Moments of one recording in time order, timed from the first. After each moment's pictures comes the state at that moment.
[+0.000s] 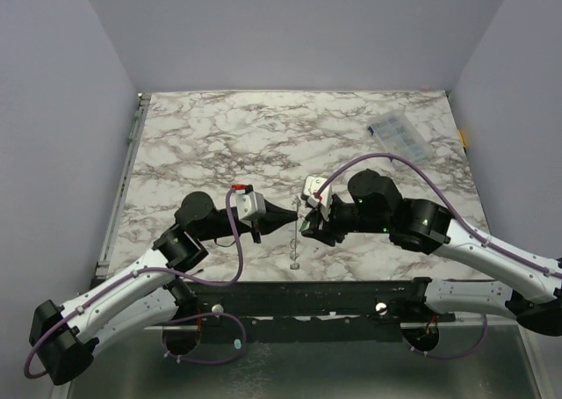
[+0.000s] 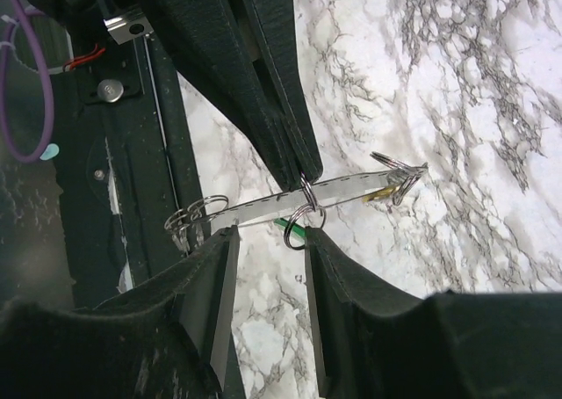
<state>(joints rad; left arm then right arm) -0.80 0.78 0.56 0.29 0.58 0.03 1.07 1.05 1.11 -0.58 -0.19 -0.21</state>
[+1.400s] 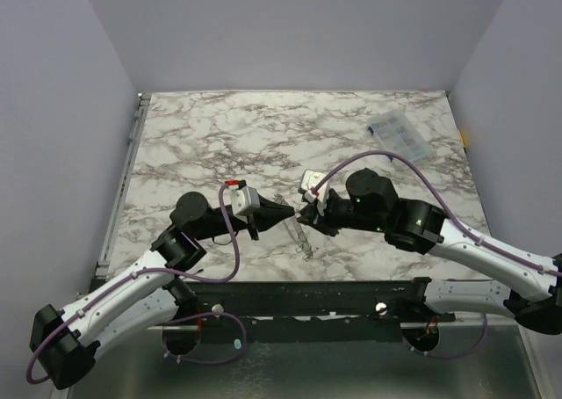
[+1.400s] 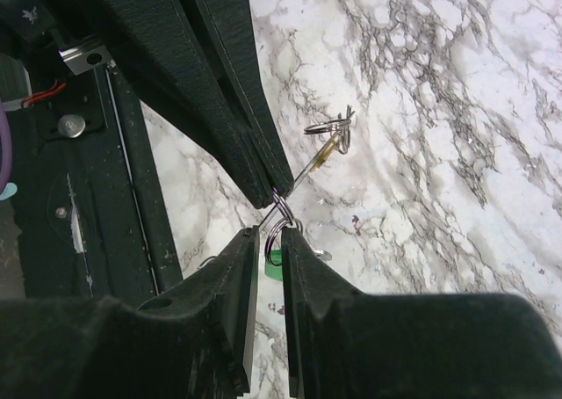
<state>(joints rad) -0.76 0.76 0.55 0.34 0.59 -0.03 1.07 1.06 1.08 -0.45 -0.11 -0.22</state>
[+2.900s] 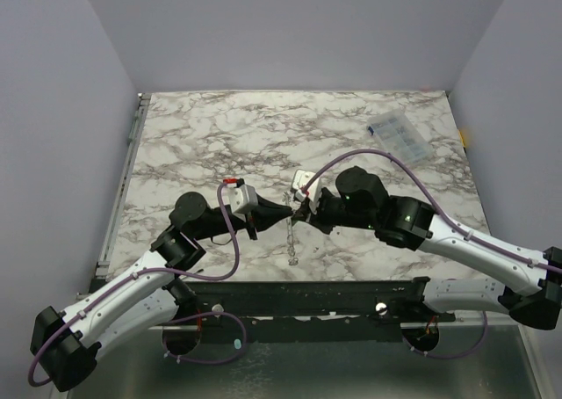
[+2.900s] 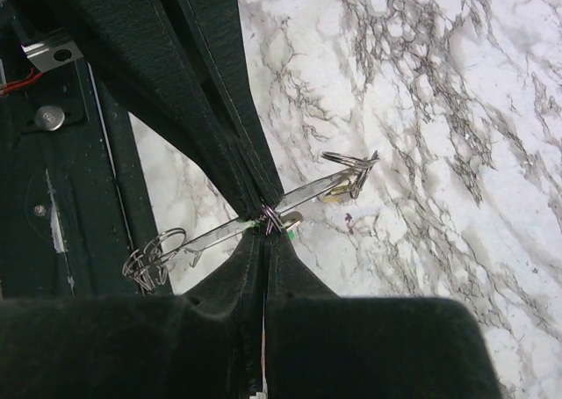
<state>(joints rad) -0.74 0.76 0.53 0.34 0.59 -0.06 1.07 1.11 1.08 -0.43 -0.11 -0.24</state>
